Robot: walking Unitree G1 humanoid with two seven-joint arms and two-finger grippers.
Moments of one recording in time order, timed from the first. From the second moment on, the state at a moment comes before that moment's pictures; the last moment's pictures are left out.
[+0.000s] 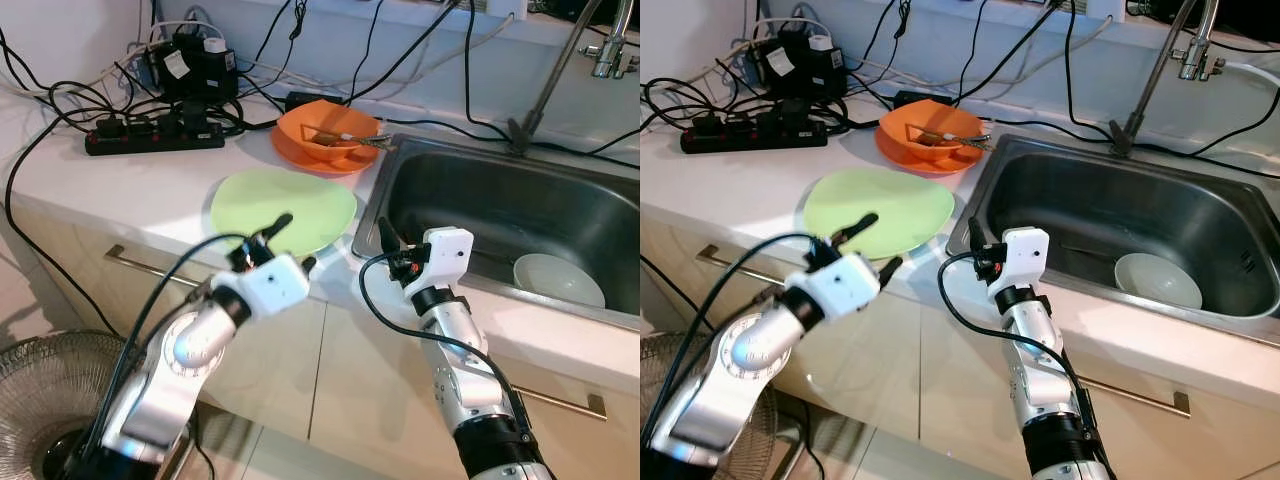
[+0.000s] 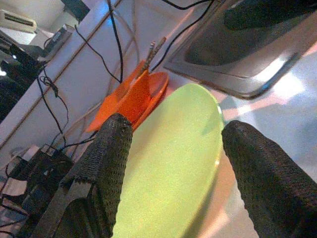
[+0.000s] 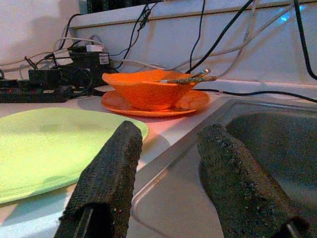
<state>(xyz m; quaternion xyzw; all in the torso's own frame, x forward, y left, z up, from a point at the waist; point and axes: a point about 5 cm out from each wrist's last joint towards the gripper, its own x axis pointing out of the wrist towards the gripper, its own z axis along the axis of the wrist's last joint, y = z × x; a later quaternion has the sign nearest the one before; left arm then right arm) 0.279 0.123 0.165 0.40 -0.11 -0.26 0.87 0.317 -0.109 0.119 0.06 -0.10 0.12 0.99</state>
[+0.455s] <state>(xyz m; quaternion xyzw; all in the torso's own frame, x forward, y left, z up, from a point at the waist) 0.292 0.127 0.161 0.43 -0.08 -0.28 0.86 0.318 -0.109 0.118 0.06 -0.10 0.11 0.99</state>
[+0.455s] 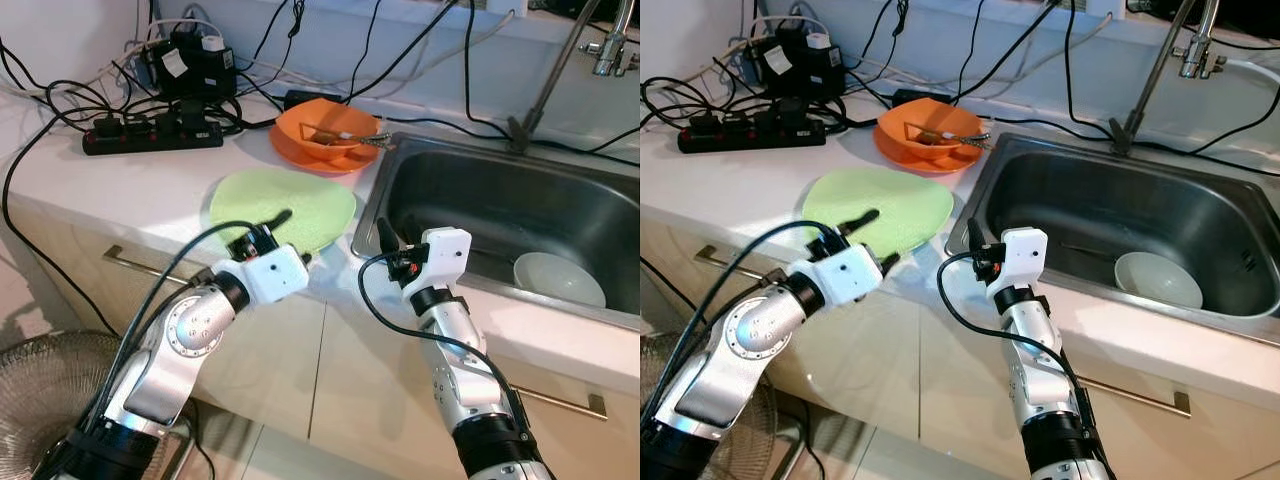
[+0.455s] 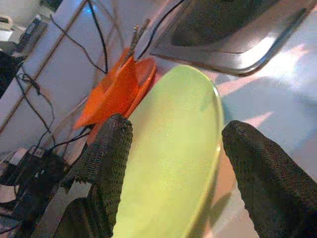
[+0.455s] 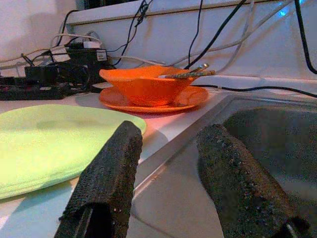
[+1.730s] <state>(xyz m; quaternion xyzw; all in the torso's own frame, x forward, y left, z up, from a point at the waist) 0.311 0.138 0.153 0.52 -0.04 -0.25 0.82 0.320 -0.106 0.120 0.06 -0.10 0.11 0.99</state>
